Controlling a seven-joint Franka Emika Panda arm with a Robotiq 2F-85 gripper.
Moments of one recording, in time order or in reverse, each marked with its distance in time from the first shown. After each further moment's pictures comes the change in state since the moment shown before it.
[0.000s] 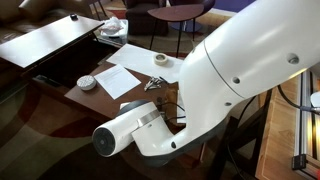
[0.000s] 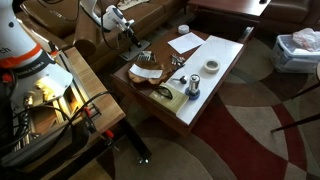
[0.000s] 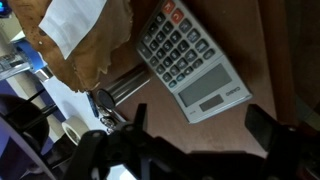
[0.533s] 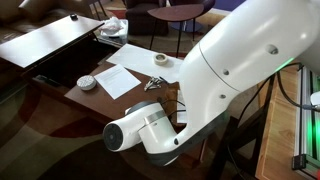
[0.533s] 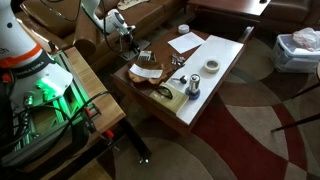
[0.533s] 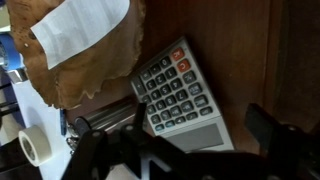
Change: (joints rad) arm -0.069 -0.001 0.099 -0.053 0.011 0.023 -0.273
